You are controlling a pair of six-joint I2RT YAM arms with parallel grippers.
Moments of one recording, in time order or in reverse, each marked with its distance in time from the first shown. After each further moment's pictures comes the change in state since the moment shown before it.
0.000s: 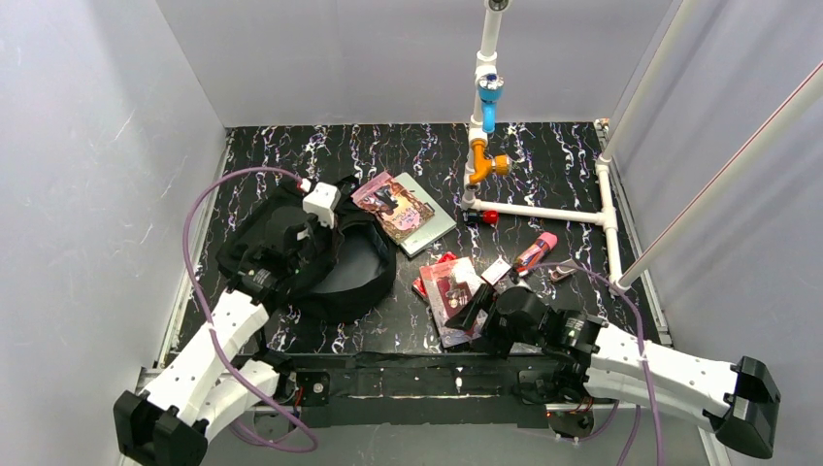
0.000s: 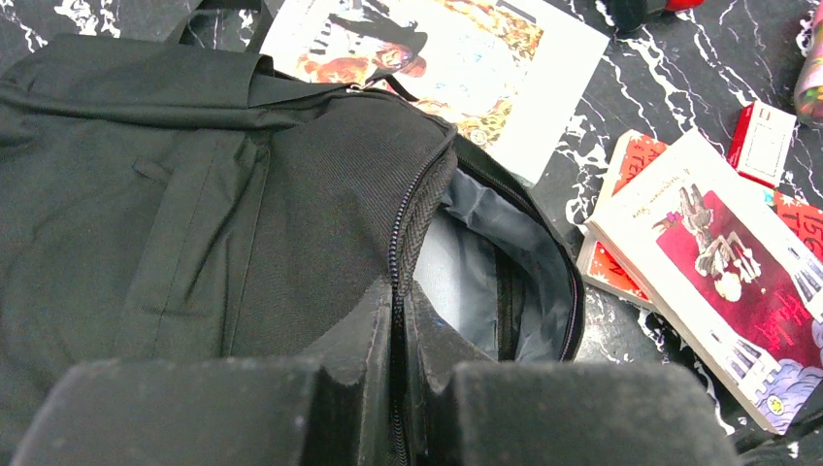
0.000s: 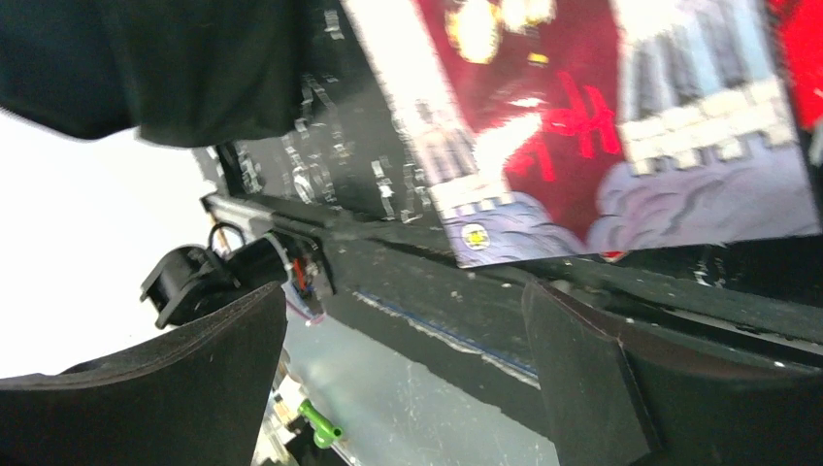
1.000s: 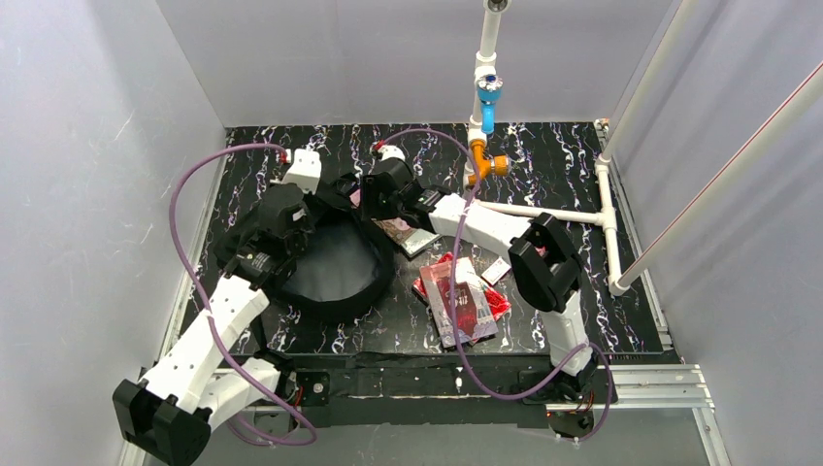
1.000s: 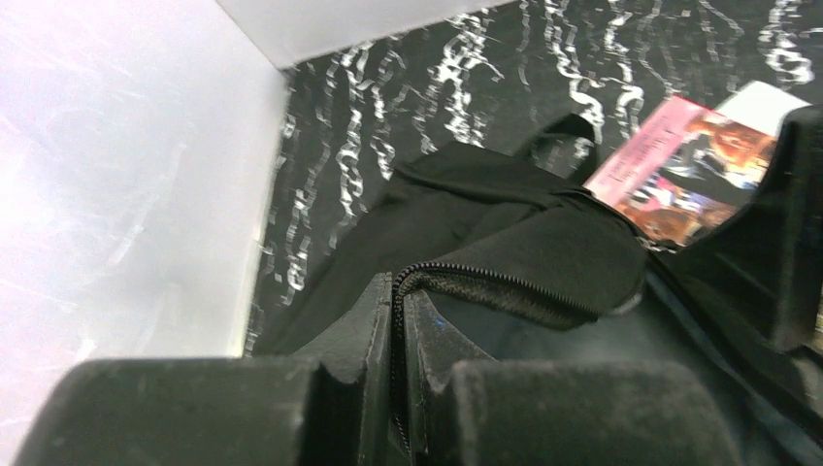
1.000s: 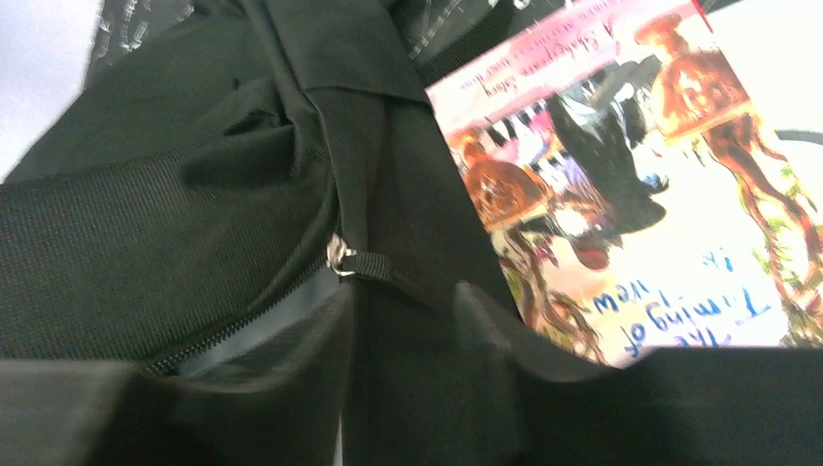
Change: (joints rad) left arm -0.001 0.060 0.126 0.163 -0.607 0.308; right arm -0.181 1.390 1.272 0.267 0.082 -0.865
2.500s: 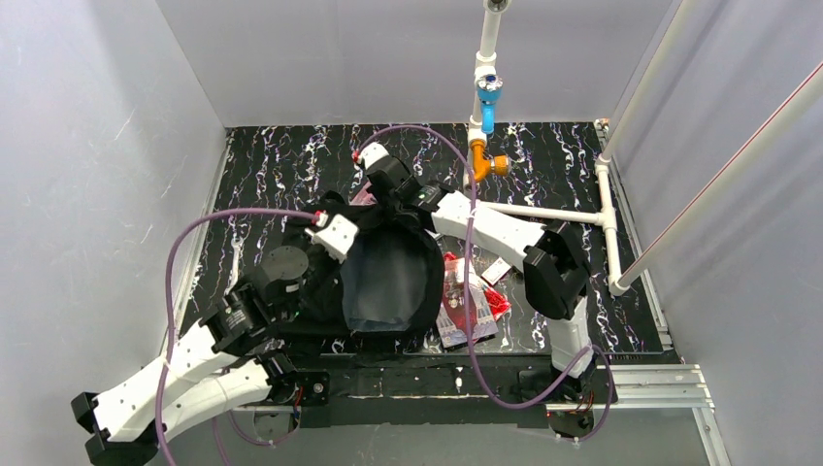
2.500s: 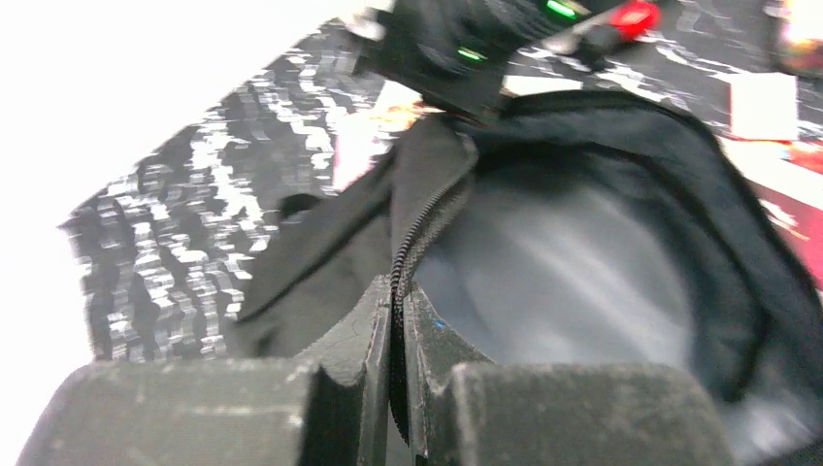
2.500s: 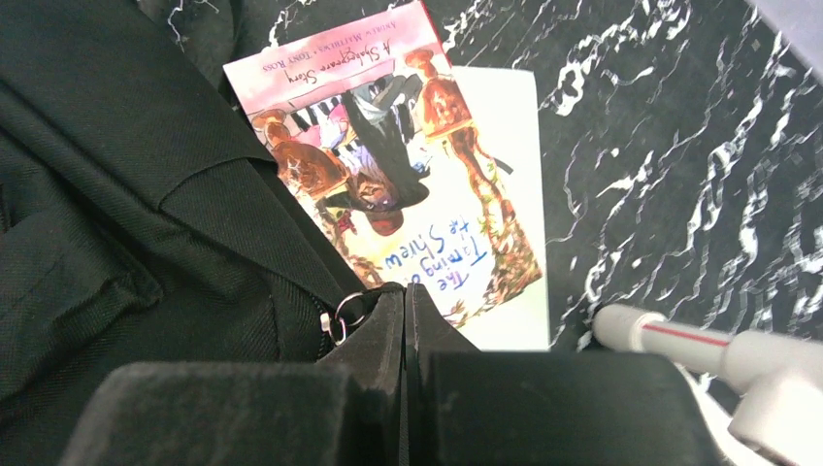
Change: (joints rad) left arm -0.489 -0.367 -0.148 -0.214 0.234 -0.058; right arm 0.040 -0.071 0.068 -0.250 0.268 -0.620
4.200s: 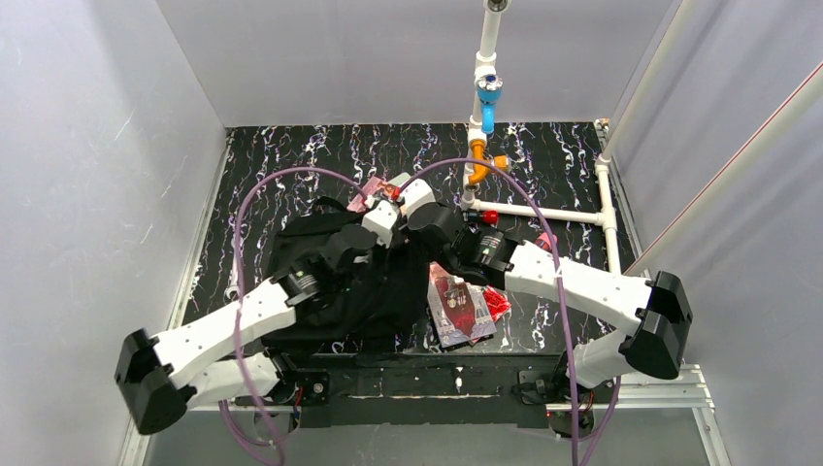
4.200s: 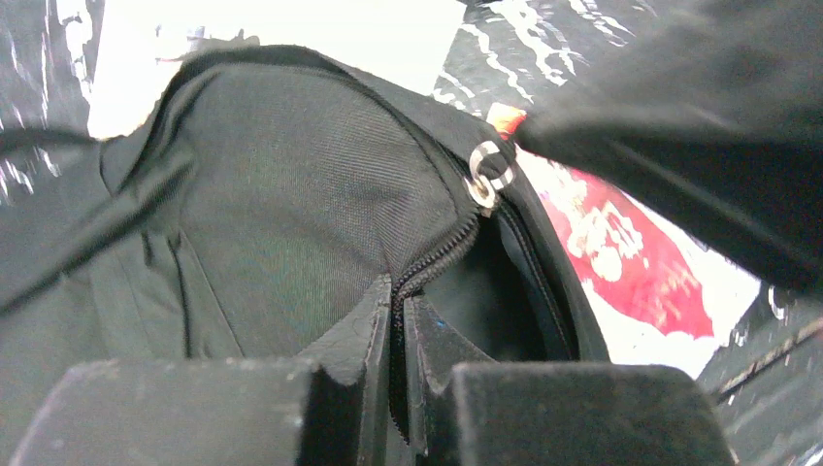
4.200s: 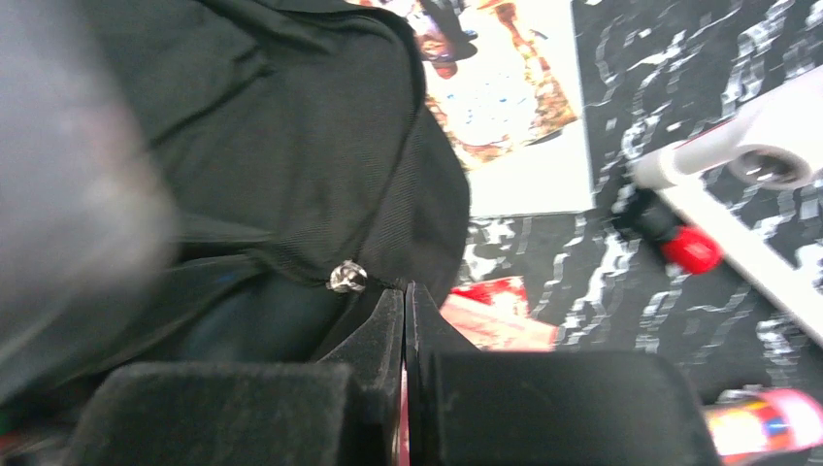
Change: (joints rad) left arm 0.018 0.493 0.069 0.125 0.039 -0.419; right arm 0.170 -0.569 -0.499 -0.007 0.045 0.236
